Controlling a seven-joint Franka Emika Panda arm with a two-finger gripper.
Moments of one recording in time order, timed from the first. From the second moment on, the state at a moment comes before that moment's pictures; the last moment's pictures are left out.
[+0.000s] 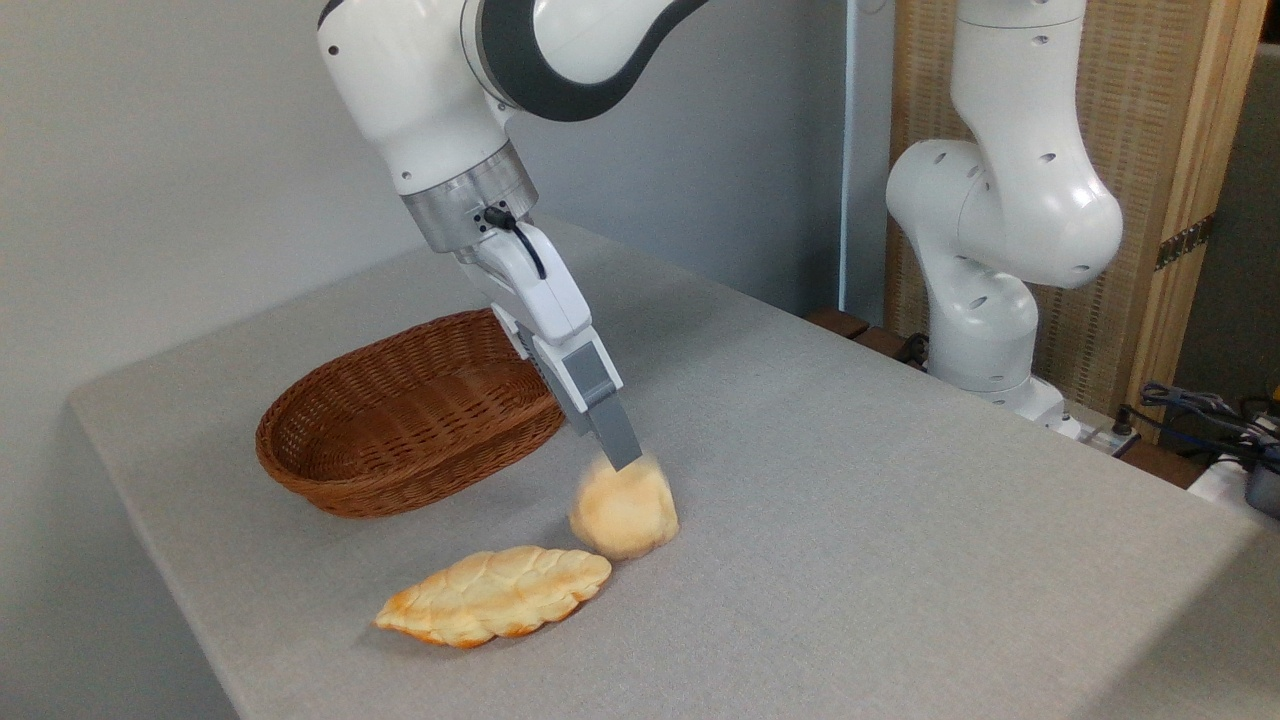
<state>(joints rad) -0.11 -0.01 -0.09 -1.90 0.20 1.66 0.75</state>
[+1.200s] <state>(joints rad) -0.02 0.01 -0.06 -1.59 -0.05 1.62 0.64</state>
